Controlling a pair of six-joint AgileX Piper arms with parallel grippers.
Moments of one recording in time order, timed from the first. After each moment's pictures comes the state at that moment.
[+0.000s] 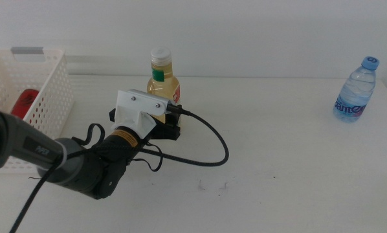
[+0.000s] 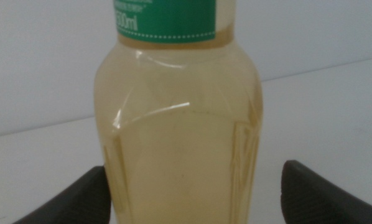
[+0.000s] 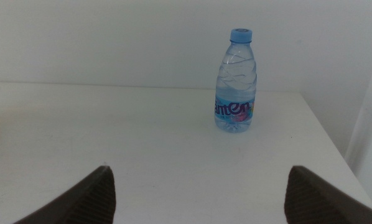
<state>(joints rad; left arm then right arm) -0.41 2.04 -0.80 0.01 -0.98 -0.06 0.05 0.00 0.00 -0.04 0.22 0.02</state>
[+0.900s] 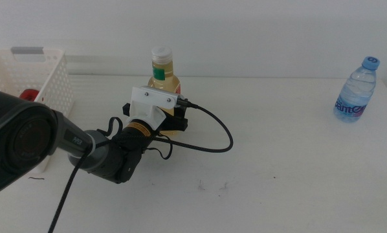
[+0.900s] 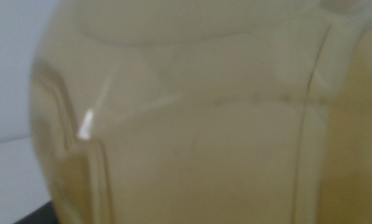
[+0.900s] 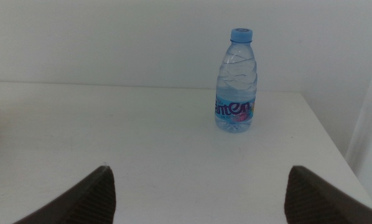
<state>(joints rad) -0.39 2.25 -1.04 0.00 -0.97 -0.06 0.05 0.00 0.00 -0.04 0.22 0.02</state>
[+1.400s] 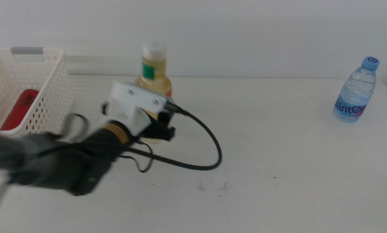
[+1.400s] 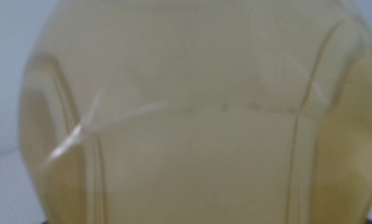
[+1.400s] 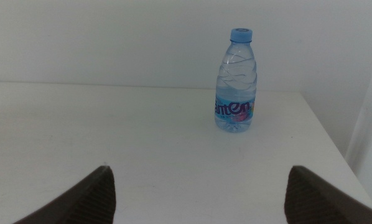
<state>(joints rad) -0.39 1.88 -0.74 0.08 -0.82 -0.02 0.05 0.00 0.00 -0.04 0.22 0.02</state>
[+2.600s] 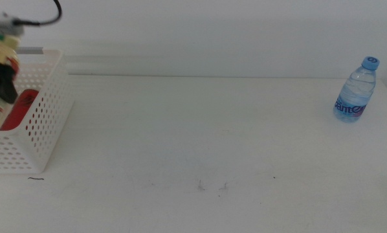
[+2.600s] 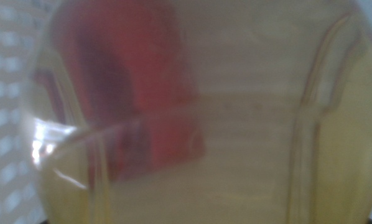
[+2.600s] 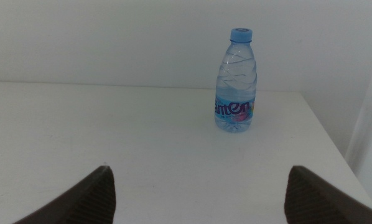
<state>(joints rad) 0.28 1.85 -1.64 -0.15 1.16 0.46 0.05 0.00 0.00 -0.04 0.22 0.02</state>
